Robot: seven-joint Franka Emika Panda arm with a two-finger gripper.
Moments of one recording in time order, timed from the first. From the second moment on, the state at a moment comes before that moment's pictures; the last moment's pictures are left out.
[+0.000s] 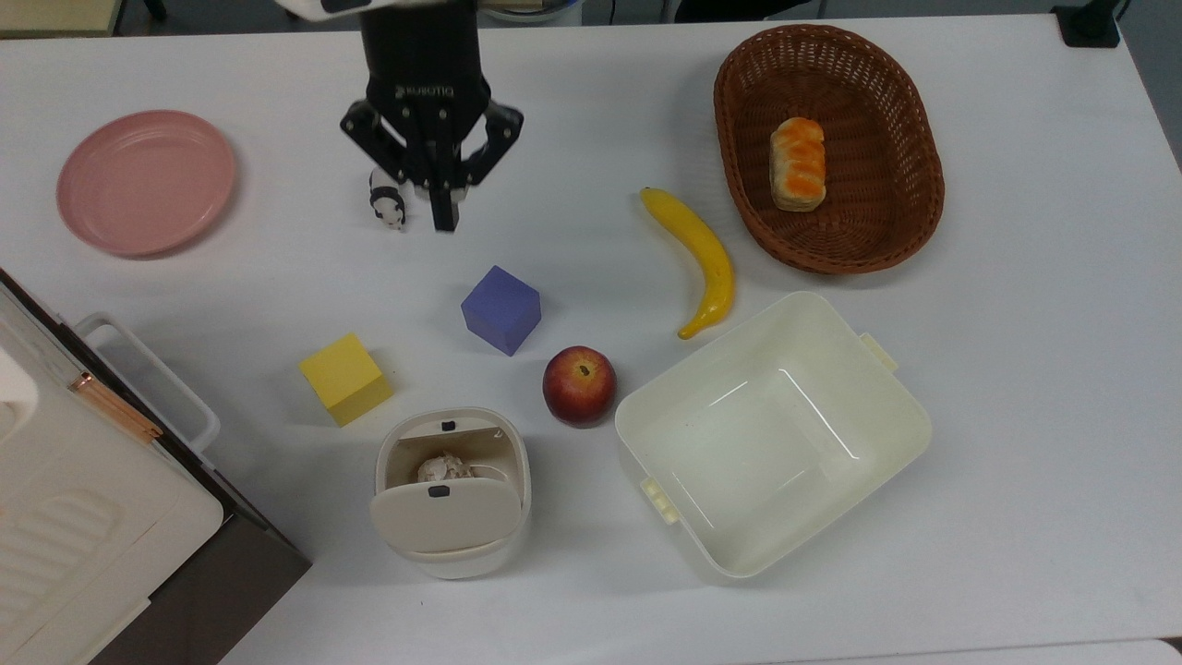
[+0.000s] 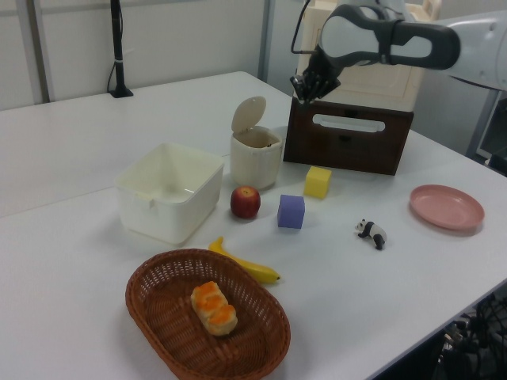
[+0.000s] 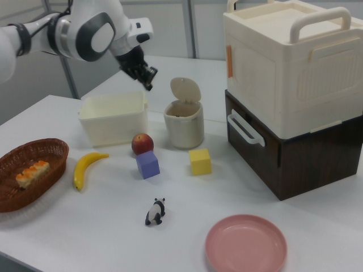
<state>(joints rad) 0.04 0.17 -0.07 -1.60 0.04 2.23 0.05</state>
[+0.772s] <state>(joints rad) 0.03 0.43 -0.07 -1.42 0.03 2.71 0.05</state>
